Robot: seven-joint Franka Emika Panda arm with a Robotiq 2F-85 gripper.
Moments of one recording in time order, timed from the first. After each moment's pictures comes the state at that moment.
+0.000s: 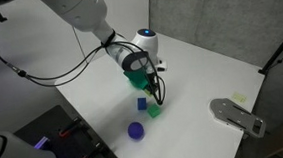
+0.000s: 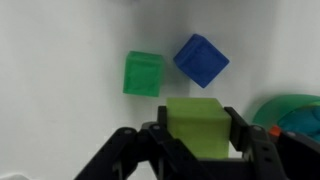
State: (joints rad) arm -0.12 0.45 -0.03 -2.19 0.11 2.67 -0.09
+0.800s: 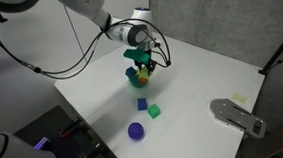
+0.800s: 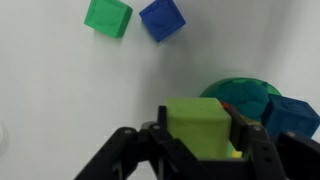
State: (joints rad) arm 0.00 0.53 -0.01 -1.87 -0.04 2.38 -0.10
